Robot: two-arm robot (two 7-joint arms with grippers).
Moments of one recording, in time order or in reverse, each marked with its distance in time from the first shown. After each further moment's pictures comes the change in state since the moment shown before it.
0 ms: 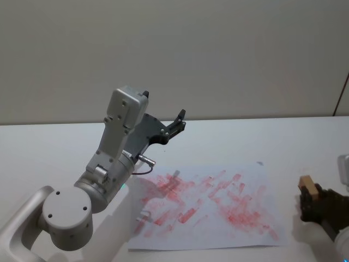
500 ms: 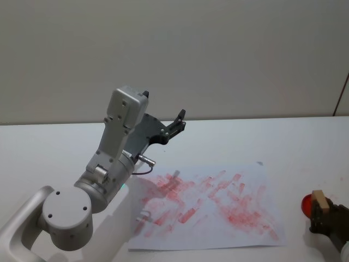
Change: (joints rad) left arm 0.000 0.000 0.000 0.000 0.000 0.000 0.000; right arm -0.032 -0.009 0.012 0.001 0.086 0.037 -0.101
